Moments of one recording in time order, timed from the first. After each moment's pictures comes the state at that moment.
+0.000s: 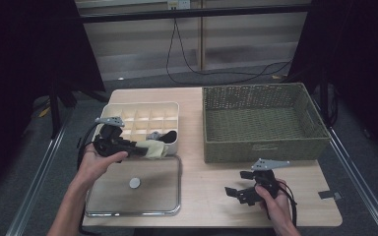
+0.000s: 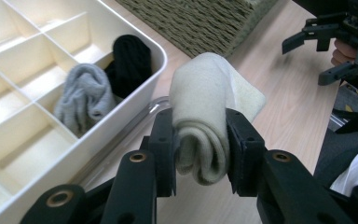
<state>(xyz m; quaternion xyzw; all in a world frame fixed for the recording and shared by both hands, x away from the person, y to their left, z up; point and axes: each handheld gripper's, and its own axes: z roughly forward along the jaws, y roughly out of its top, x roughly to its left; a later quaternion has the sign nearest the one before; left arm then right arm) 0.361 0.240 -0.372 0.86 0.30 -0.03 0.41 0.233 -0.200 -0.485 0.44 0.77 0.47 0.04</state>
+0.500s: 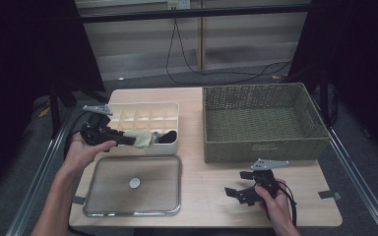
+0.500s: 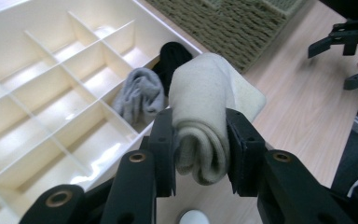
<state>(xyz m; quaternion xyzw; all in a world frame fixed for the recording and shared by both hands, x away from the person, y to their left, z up) 0.381 0.266 -0.349 0.87 0.31 0.00 0.38 0.234 -0.200 -0.487 0.44 0.77 0.46 0.04</state>
